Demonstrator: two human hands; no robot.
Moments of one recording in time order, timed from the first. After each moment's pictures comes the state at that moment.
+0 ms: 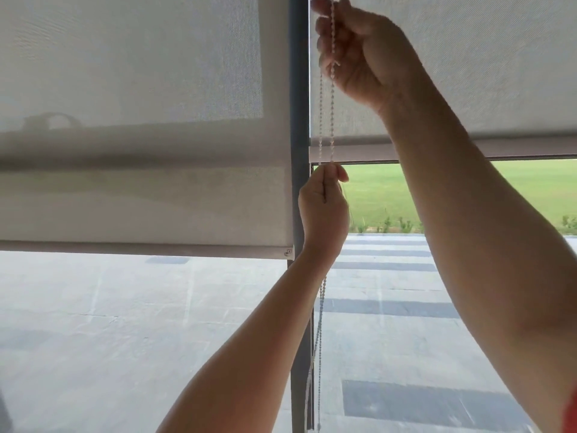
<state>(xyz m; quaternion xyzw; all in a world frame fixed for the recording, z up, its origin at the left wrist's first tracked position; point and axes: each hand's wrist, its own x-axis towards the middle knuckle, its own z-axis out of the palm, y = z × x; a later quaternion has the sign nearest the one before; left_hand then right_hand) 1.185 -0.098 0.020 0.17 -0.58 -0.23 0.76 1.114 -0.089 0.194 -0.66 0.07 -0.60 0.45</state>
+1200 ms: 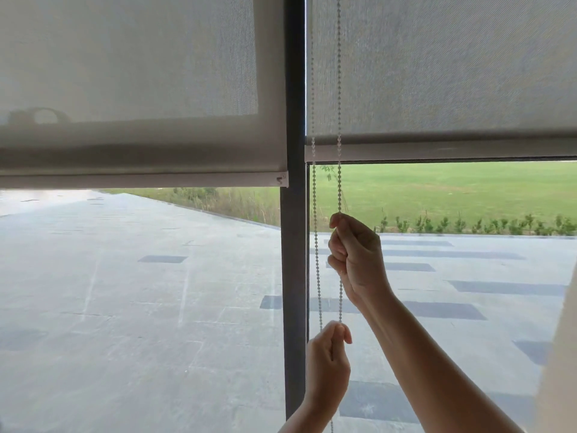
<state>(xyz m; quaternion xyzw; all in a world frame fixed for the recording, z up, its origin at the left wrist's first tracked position) 1.180 -0.090 -0.202 0.36 -0.65 -0.23 0.63 1.121 -0.102 -0.045 -0.52 0.18 -0.72 0.42</state>
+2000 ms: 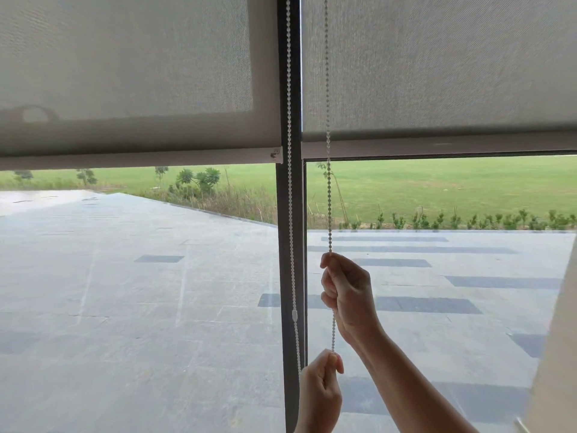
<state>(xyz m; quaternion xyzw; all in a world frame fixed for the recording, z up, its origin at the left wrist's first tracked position) 1.193 -0.096 -0.259 0.39 -0.66 -0.25 0.59 1.131 -0.093 -0.101 -0.50 0.24 -0.71 0.43</state>
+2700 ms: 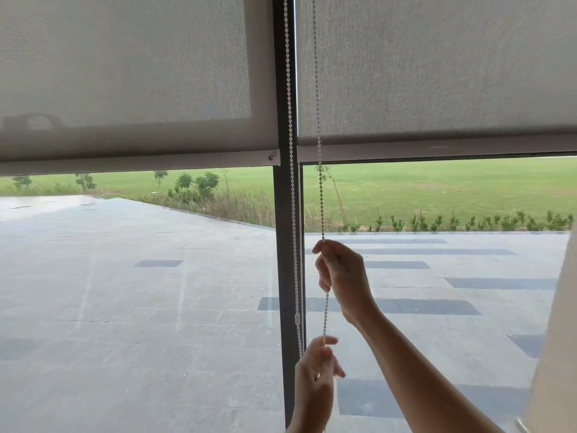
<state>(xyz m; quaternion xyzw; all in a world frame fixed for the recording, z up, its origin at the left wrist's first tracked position) 1.198 -0.076 -0.243 0.38 -0.63 -0.34 0.58 1.120 -0.102 -0.086 -0.59 0.31 -0.67 0.31</state>
